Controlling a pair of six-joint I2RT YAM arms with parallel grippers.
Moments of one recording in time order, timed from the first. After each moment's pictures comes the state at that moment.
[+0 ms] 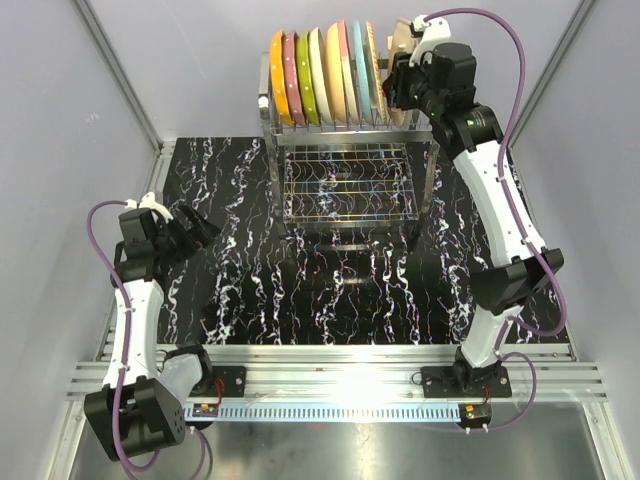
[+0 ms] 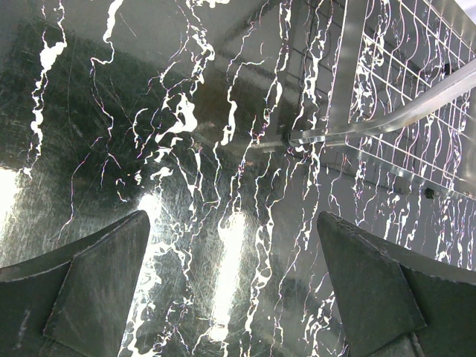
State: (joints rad) left arm 0.25 0.95 0.77 -0.48 0.36 -0.44; right arm 0.34 1.84 2.23 -0.54 0.00 0.08
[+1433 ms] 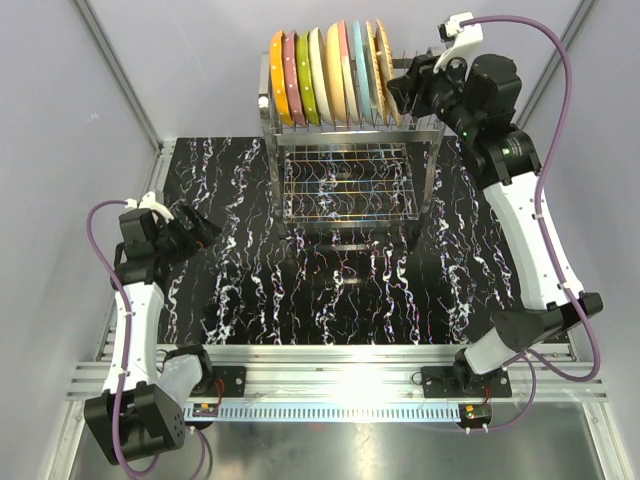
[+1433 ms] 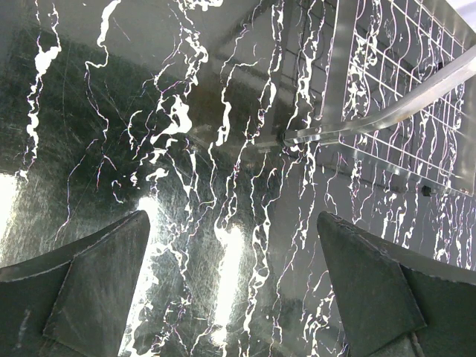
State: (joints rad) left arm 0.24 0.93 0.77 -0.48 0.36 -0.44; right arm 0.34 1.58 2.02 -0.43 -0.15 0.11
